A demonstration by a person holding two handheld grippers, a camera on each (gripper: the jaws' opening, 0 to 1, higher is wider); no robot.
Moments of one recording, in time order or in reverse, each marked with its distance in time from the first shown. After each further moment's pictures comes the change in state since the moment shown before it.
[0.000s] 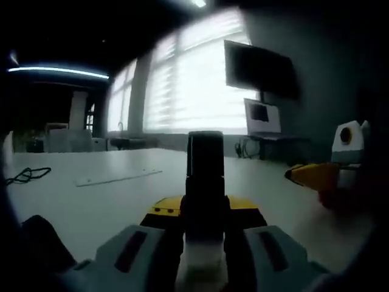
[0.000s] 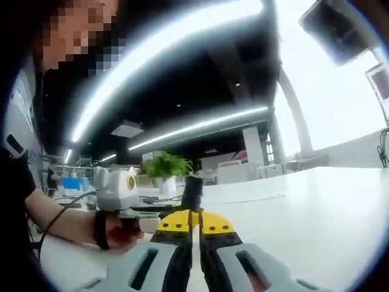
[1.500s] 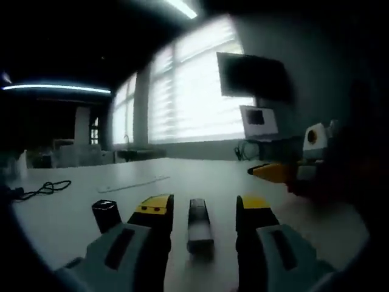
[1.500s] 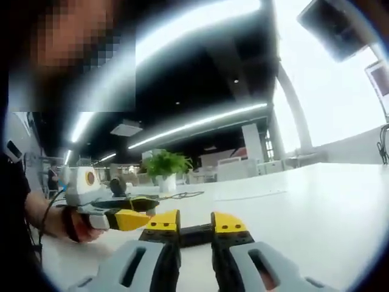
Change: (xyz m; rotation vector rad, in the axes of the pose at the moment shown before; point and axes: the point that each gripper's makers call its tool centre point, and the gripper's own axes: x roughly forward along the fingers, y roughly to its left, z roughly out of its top) left arm -0.084 -0.019 0.014 0.092 -0.037 0.024; right arm 0.003 0.002 -0.004 0.024 0.024 0.000
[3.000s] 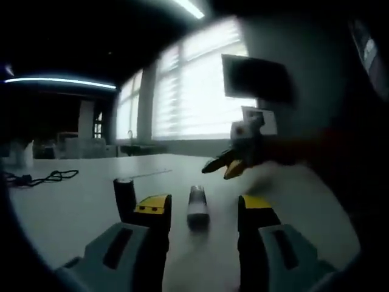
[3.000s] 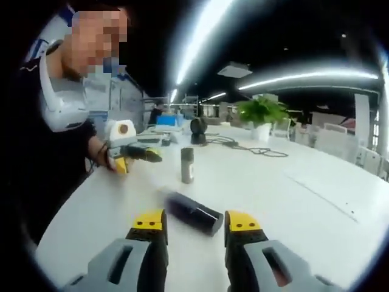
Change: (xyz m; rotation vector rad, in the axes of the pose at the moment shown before) left arm -0.043 -0.002 -0.001 -0.043 0.002 0.014; right arm 0.076 -0.014 -0.039 -0.237 0.445 0.889
